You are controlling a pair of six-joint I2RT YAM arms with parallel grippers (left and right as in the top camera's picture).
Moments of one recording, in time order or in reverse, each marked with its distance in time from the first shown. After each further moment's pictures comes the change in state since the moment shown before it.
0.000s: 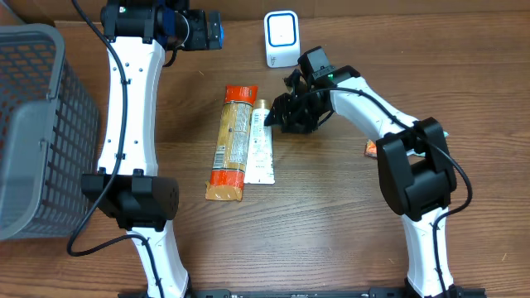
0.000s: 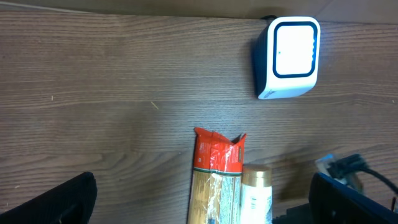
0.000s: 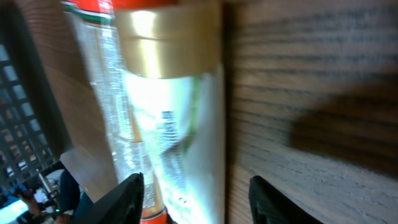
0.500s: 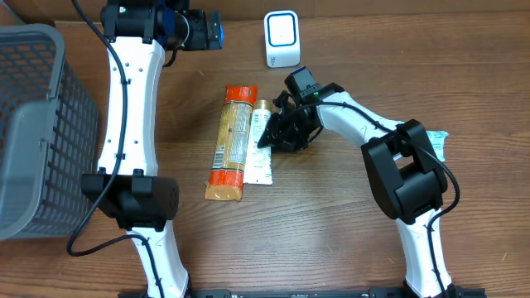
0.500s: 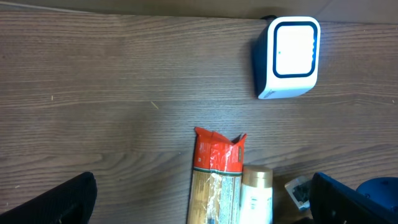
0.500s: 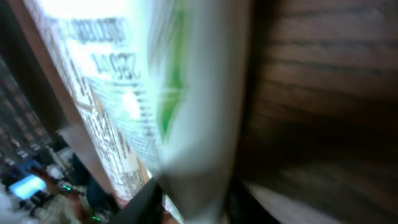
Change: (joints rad) left arm 0.000 0.000 0.000 0.000 0.000 0.000; right arm 0.066 0.005 -0.106 0.064 -0.060 0.045
